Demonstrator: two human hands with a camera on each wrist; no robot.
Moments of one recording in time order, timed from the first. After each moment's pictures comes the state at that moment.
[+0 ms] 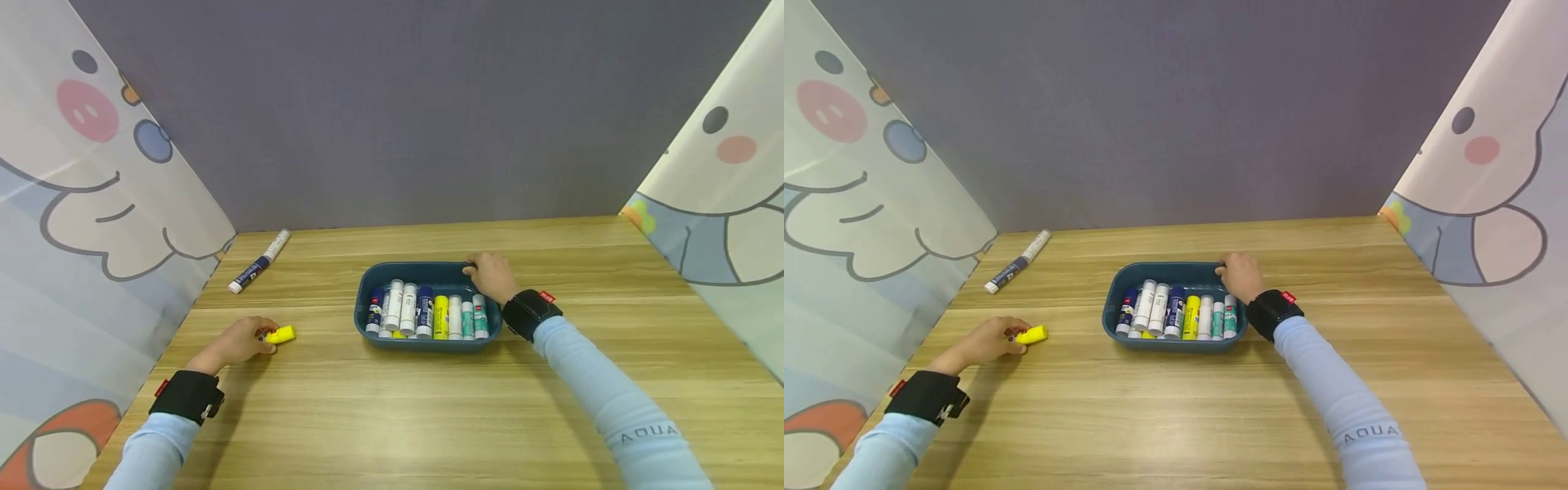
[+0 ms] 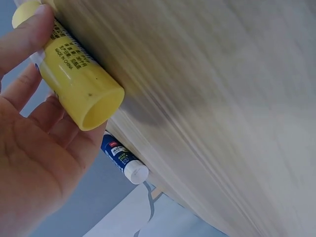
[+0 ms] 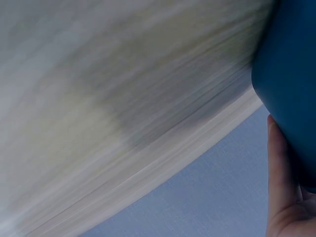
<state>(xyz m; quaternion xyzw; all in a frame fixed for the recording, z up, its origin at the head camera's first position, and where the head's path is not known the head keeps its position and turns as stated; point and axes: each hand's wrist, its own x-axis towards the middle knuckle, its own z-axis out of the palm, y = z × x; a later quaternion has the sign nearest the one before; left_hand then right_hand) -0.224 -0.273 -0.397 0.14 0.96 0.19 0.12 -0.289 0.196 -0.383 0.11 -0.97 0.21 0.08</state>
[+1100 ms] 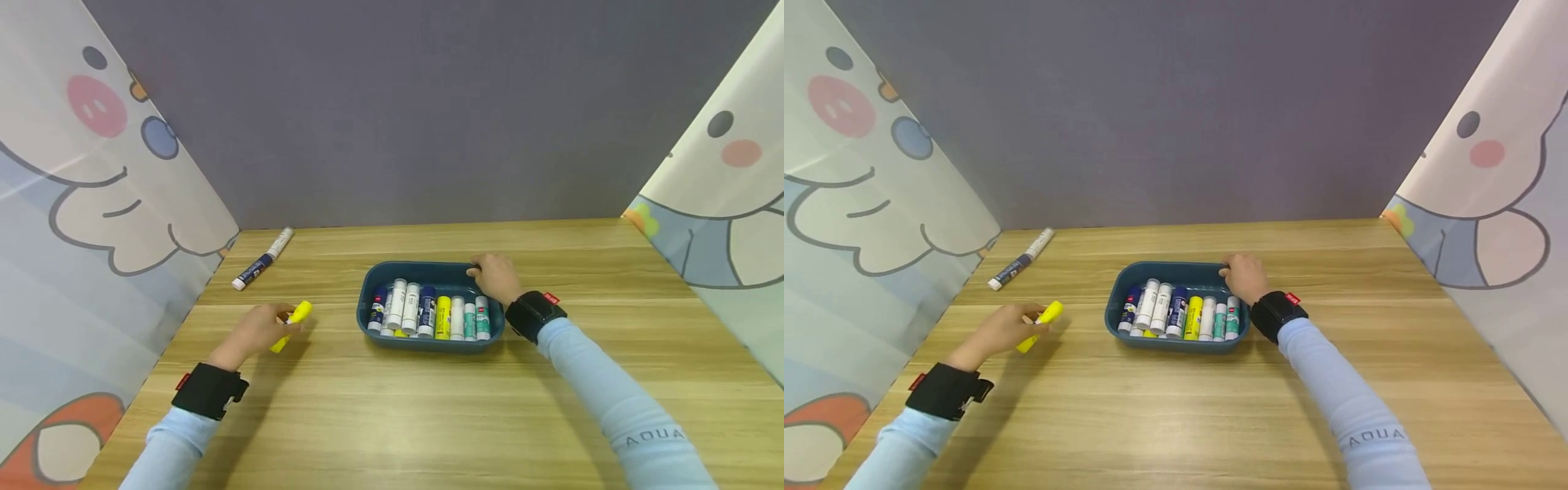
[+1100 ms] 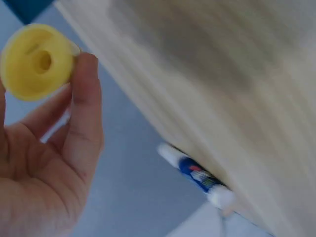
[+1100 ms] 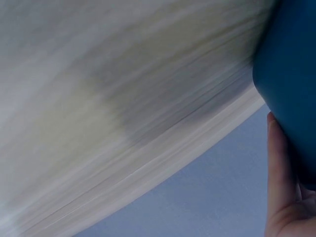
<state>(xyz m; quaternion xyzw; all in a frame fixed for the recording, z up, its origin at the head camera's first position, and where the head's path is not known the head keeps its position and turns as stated) -0.219 -0.228 -0.369 0.08 0.97 0.20 0.10 -0.285 0.197 -0.380 0.12 -0.97 0.20 0.08</state>
